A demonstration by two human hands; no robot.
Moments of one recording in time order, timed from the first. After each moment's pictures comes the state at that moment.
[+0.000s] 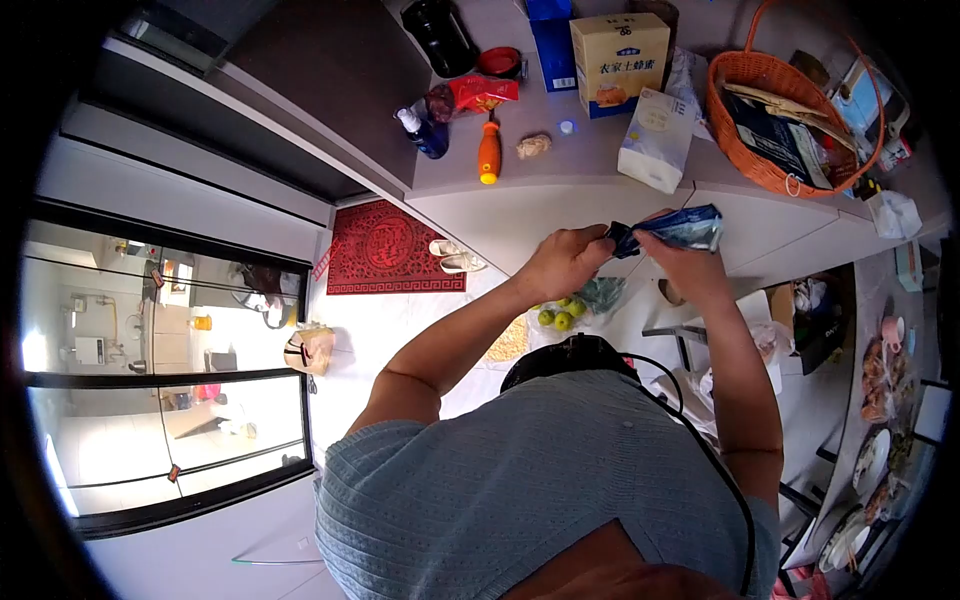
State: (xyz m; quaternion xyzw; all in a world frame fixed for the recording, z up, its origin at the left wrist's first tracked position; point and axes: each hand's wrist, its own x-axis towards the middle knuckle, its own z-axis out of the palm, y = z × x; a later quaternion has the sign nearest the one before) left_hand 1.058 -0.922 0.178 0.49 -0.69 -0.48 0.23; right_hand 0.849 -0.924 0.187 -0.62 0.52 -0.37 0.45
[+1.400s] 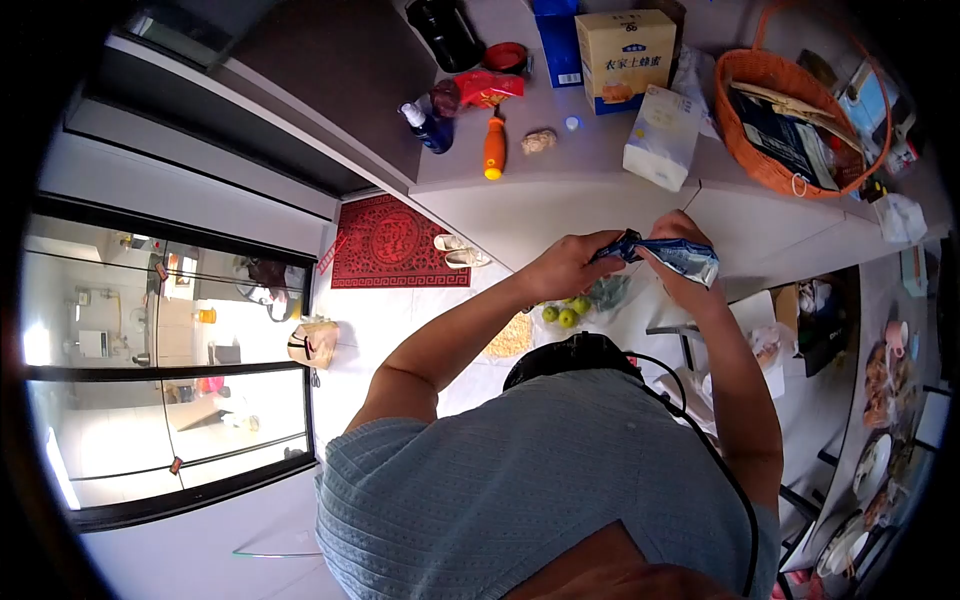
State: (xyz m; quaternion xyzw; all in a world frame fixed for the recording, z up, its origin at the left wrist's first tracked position) left_hand 1.055 -0.918 0.184 0.44 -0.69 -0.55 0.18; right_hand 0.843 -0.925 0.158 -0.75 0.38 -0.45 0.29
